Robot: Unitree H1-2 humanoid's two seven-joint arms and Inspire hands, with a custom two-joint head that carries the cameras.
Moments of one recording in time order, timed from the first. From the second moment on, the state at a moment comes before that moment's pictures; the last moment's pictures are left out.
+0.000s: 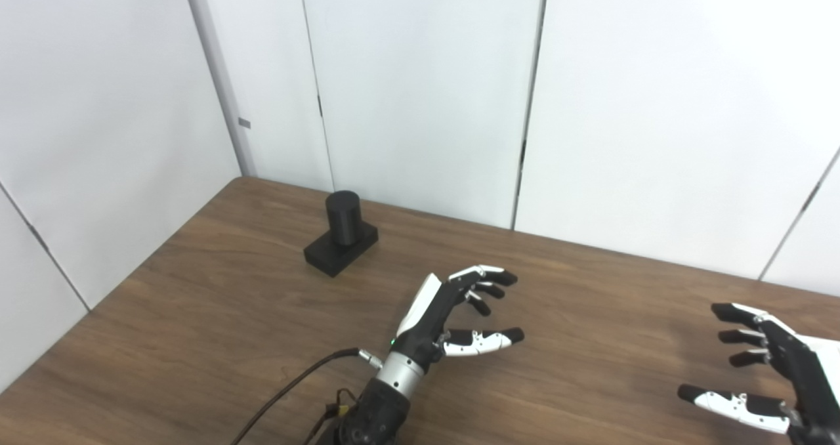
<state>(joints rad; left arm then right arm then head) -0.21 0.08 -0.08 0.19 0.29 -0.31 0.04 -0.12 -0.25 0.02 -0.18 -0.39 0.09 0.01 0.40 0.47</state>
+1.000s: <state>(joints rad) -0.27 0.22 0.09 -0.01 0.42 0.01 0.10 -0.12 -0.25 0.02 -0.21 -0.42 0.11 0.02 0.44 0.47</state>
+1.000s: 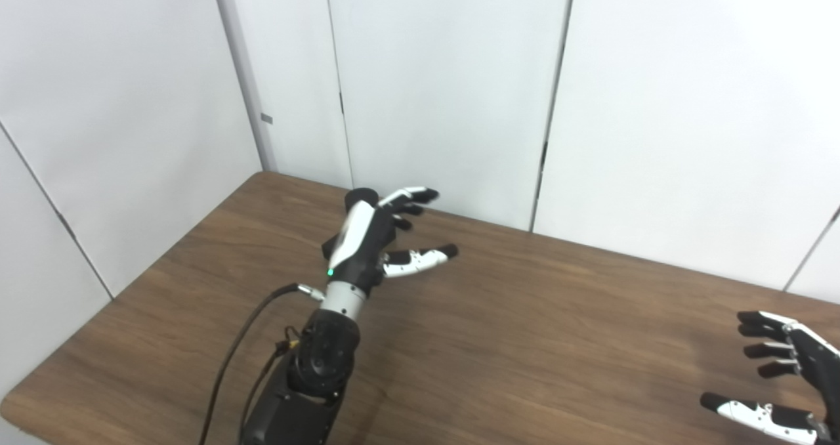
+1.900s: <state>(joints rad) -0.34 0.31 0.11 0.03 0.76 0.24 0.34 -0.12 -0.25 0.03 -0.24 -0.42 0.14 0.05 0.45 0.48</state>
